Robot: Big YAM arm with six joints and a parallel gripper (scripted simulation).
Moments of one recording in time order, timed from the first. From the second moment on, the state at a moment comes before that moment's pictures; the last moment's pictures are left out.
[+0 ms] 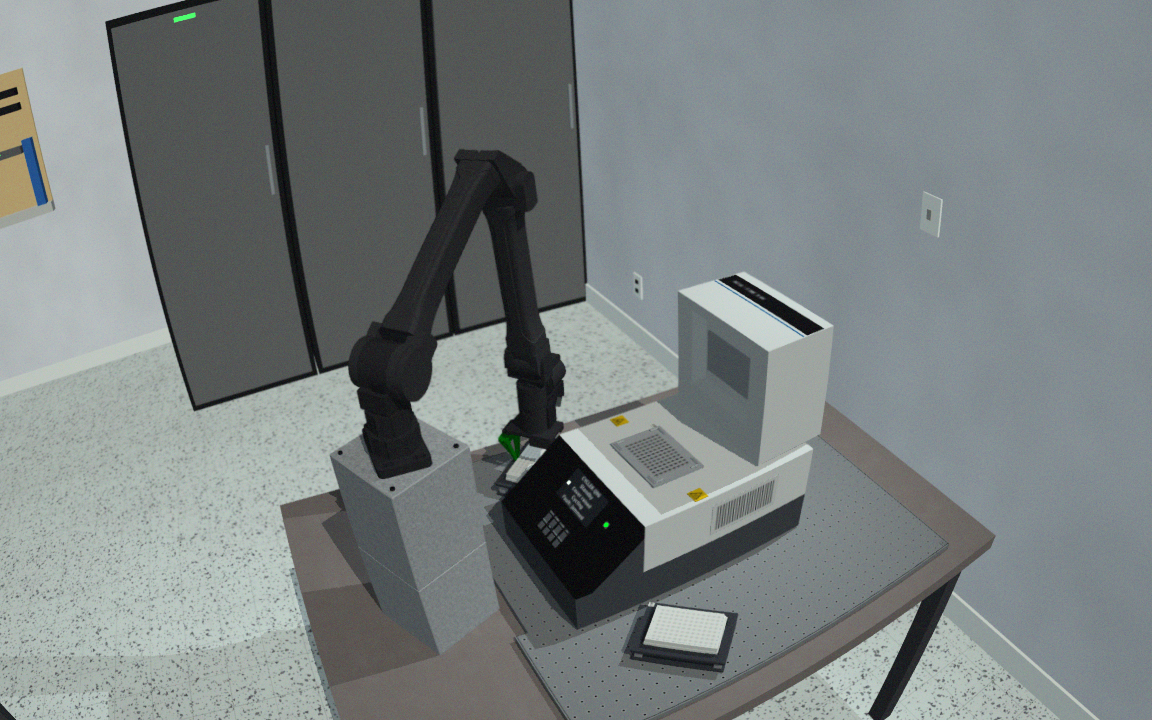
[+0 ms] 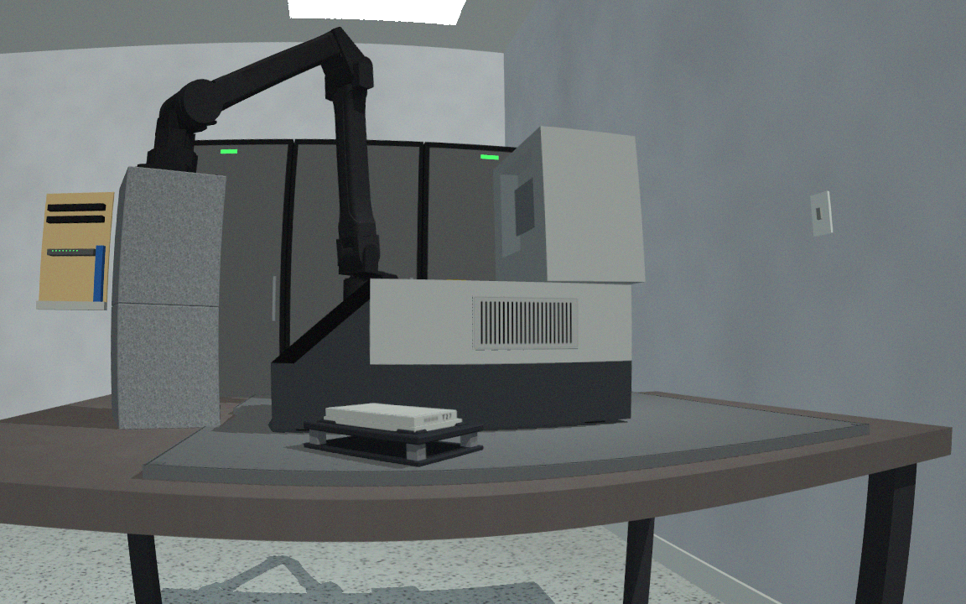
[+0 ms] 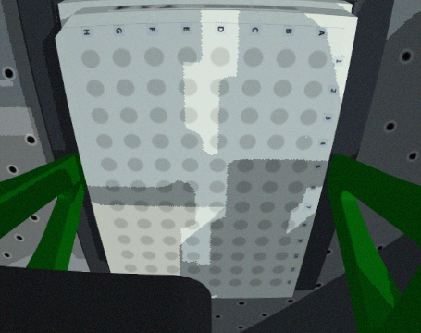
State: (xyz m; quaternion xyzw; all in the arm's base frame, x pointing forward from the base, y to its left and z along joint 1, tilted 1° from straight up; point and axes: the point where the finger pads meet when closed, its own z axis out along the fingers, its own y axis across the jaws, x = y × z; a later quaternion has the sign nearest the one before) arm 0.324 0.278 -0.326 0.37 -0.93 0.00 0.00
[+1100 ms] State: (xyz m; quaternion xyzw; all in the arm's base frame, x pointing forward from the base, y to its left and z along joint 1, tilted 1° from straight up) arm 0.332 0.286 -0.232 0.36 -0.93 0.00 -0.01
